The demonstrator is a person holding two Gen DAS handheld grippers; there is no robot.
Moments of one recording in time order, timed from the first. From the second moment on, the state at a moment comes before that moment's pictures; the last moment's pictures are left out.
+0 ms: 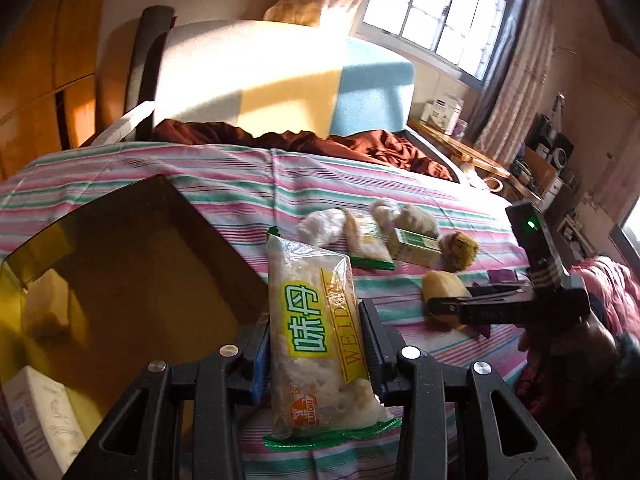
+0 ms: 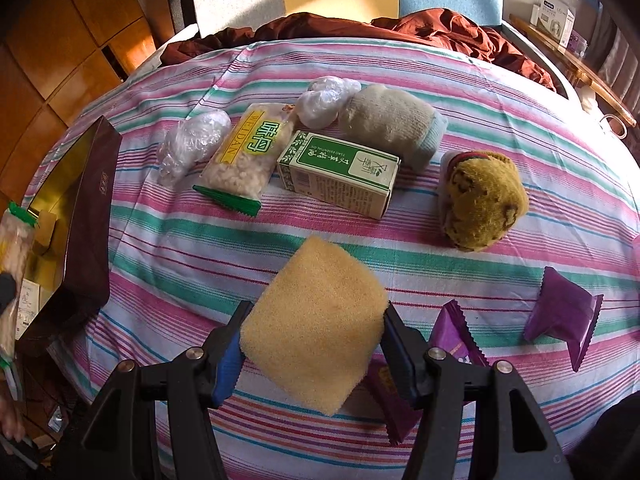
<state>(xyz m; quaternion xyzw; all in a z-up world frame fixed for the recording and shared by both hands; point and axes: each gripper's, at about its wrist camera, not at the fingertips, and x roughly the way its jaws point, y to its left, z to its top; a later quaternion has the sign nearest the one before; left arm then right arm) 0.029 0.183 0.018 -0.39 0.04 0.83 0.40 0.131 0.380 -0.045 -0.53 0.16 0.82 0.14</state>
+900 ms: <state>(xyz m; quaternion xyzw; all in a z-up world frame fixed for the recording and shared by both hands) -0.072 0.039 0.023 -0.40 -0.02 0.90 0.16 0.129 0.363 -0.048 -0.54 0.12 0.82 0.15</state>
